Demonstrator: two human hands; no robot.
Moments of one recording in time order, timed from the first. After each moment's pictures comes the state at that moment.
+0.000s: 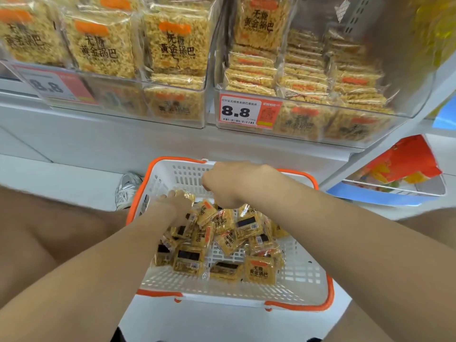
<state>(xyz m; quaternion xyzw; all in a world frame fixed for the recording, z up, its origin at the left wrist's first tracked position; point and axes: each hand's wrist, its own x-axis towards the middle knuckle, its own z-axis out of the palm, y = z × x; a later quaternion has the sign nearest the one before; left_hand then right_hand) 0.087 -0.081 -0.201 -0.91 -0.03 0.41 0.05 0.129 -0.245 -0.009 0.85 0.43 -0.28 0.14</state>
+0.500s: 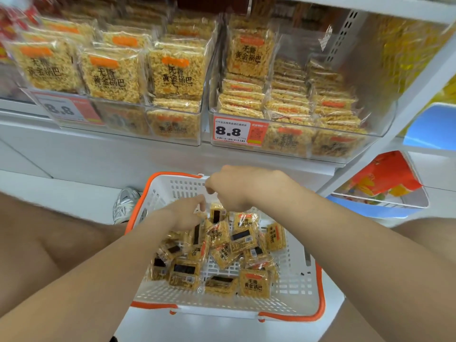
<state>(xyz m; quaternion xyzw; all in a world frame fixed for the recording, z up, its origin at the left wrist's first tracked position) 0.088 -0.099 -0.147 -0.90 -0.04 0.32 -0.28 0.135 -0.265 0.015 0.86 0.41 -0.27 0.11</state>
